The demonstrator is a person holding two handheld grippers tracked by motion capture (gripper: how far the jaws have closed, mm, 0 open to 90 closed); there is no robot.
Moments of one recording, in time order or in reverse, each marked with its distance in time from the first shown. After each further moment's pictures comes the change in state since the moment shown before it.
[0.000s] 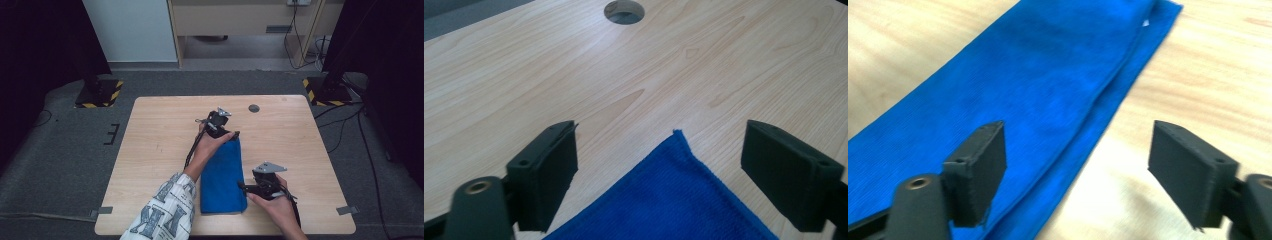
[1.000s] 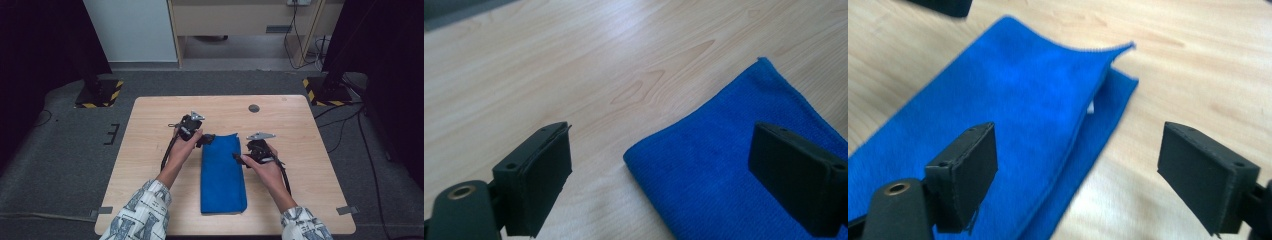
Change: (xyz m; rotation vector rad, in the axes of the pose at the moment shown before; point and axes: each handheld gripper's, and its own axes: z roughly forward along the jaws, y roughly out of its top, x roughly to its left) left arm 0.055 -0.047 -0.046 0.004 0.062 -0.040; right arm -0.045 0.068 0.064 0.012 -0.034 0.011
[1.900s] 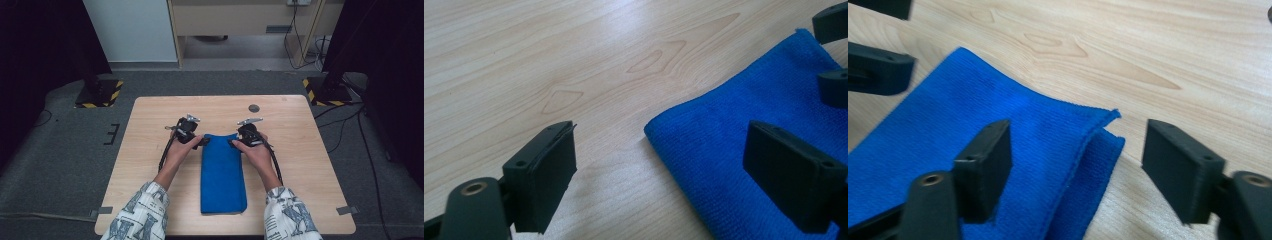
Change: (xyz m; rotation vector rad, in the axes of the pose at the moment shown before) left arm 0.015 -0.015 0.011 0.045 -0.002 -0.040; right arm -0.013 0.039 0.049 0.074 -0.055 0.000
